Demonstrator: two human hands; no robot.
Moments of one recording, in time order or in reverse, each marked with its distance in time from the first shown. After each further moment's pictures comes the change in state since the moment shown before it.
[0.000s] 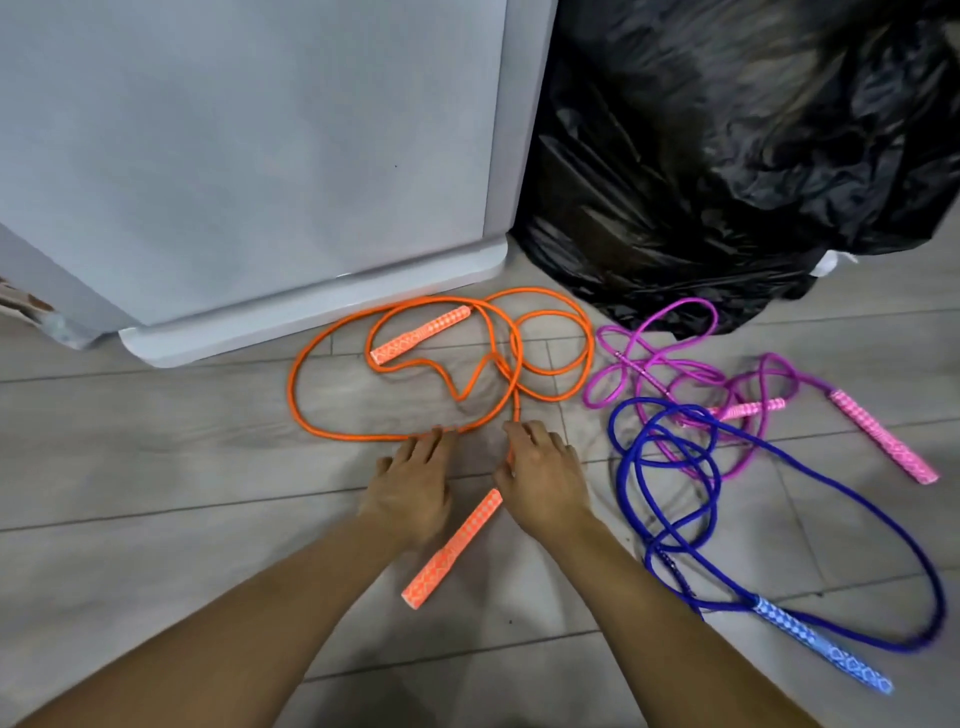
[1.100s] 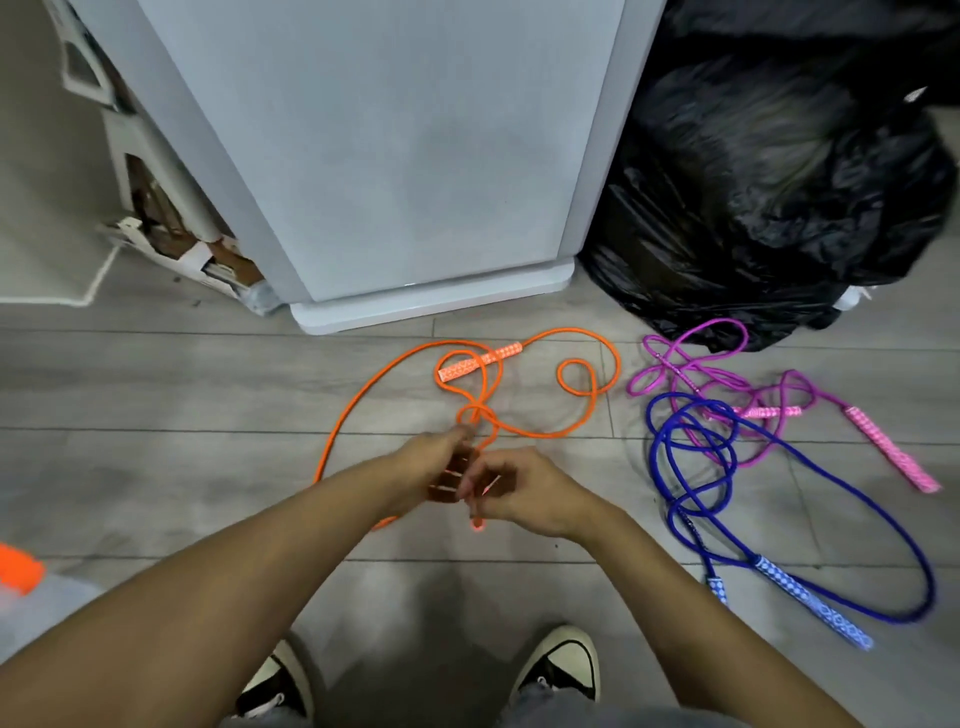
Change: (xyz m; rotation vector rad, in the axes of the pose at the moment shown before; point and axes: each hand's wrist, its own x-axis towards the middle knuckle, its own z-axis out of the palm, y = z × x) left_hand -0.154 -0.013 -0.082 -1.357 -0.188 -0.483; right_hand -0.111 -0.113 -0.094 0.920 -0.597 -0.322
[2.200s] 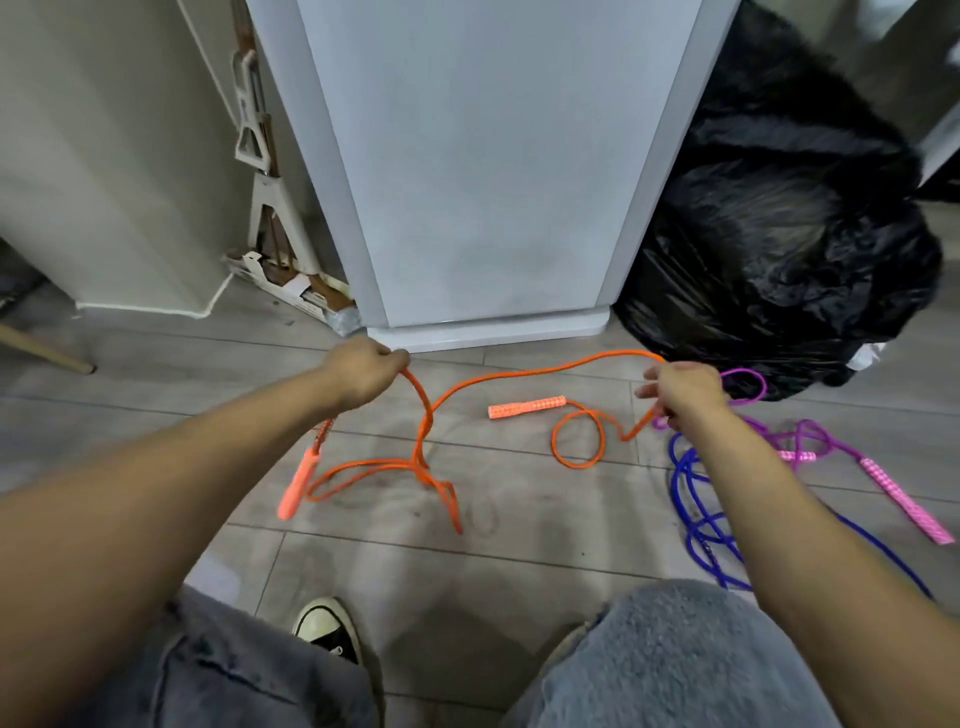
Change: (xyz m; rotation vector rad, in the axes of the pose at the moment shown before) left_hand -0.160 0.058 -0.118 0.789 0.560 0.369; right_hand -0.014 -0.082 -0.117 -0.011 0.915 0.494
